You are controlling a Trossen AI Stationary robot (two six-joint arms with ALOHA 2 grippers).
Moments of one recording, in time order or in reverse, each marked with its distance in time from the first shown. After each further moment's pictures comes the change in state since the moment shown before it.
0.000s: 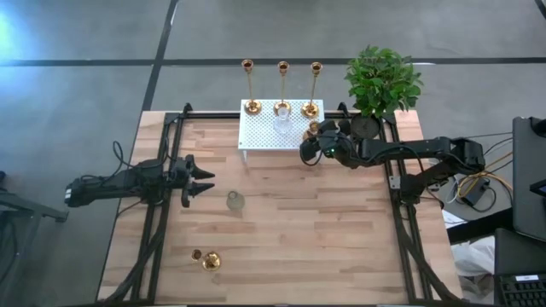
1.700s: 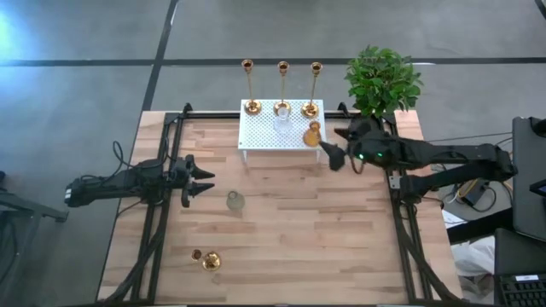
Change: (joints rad) left arm 0.000 0.000 0.000 0.004 0.000 0.000; right arm 0.151 -0.407 0.014 -0.254 -0.153 0.090
